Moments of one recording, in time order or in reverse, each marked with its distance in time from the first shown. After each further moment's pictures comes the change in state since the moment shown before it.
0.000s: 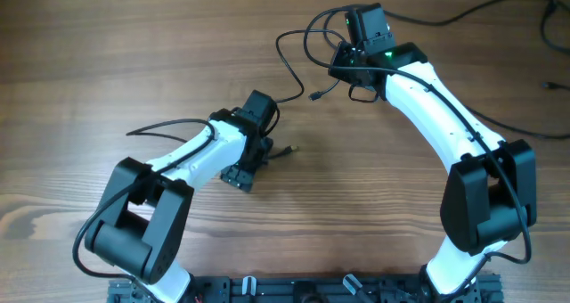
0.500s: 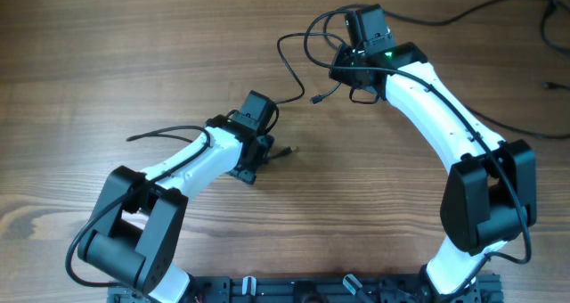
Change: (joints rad) left arm 0.000 -0.051 -0.050 0.145 -0.007 0.003; right arm 0.000 0.000 0.000 -0.031 0.000 0.000
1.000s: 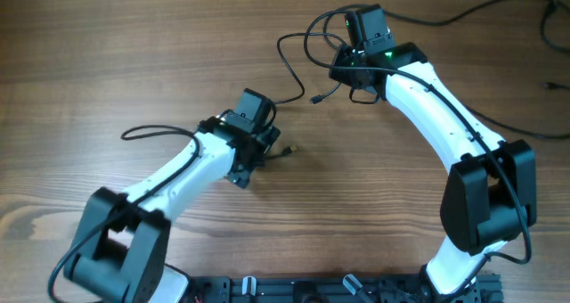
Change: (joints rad) left arm 0.000 -0.097 -0.004 -0.016 0.015 0.120; right arm 0.000 0.000 0.000 -0.001 0.000 0.000
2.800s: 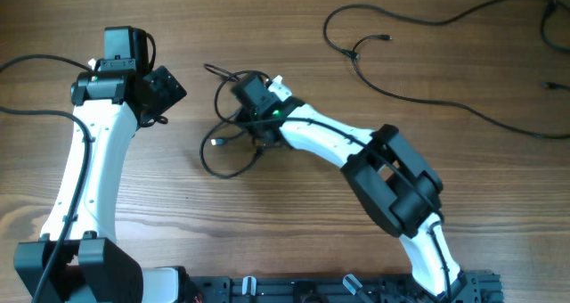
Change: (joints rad) left arm 0.521 -0.091 0.383 -0.359 -0.178 0.830; right arm 0.420 0.320 0.030 0.280 -0.019 0.568
